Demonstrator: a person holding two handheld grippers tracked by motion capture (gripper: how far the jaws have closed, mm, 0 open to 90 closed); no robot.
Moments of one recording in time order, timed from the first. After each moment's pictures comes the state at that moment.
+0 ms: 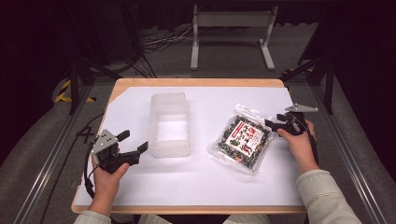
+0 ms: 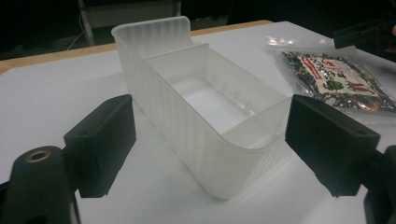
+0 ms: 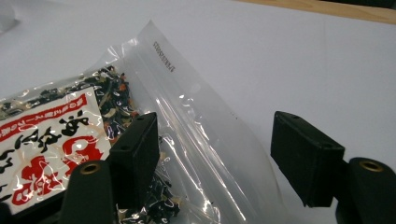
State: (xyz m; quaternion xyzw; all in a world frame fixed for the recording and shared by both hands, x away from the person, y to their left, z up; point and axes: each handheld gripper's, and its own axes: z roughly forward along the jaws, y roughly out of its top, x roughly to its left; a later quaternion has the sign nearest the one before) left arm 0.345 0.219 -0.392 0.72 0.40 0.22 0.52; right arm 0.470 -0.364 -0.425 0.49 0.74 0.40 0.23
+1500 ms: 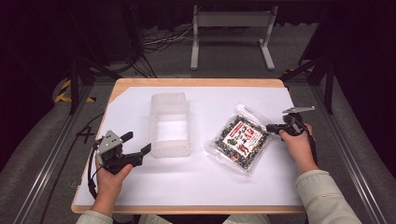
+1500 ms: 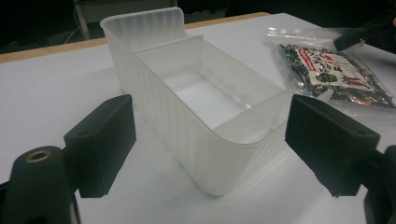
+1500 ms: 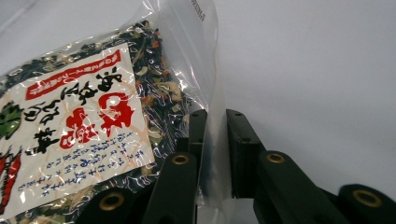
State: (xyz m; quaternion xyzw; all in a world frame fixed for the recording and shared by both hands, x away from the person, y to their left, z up) left arm 0.346 0.213 -0.395 0.73 0.39 0.21 0.51; right arm 0.467 -0.364 -0.426 0.50 0.77 0.37 0.12
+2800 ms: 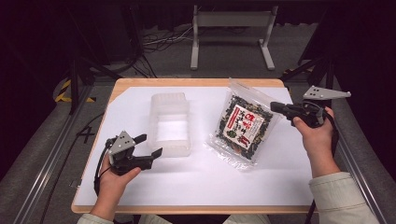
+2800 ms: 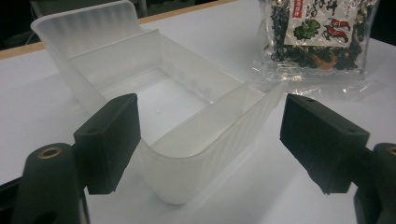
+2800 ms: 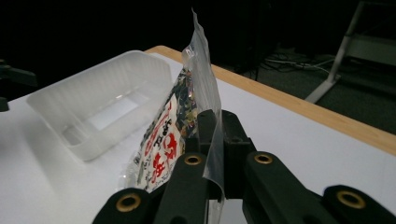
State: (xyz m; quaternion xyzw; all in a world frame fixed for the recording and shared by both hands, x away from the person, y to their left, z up) left arm 0.345 0.186 -0.392 0.77 0.33 0.18 0.51; right arm 0.406 -0.335 -0.289 0.34 0.76 0.52 0.20
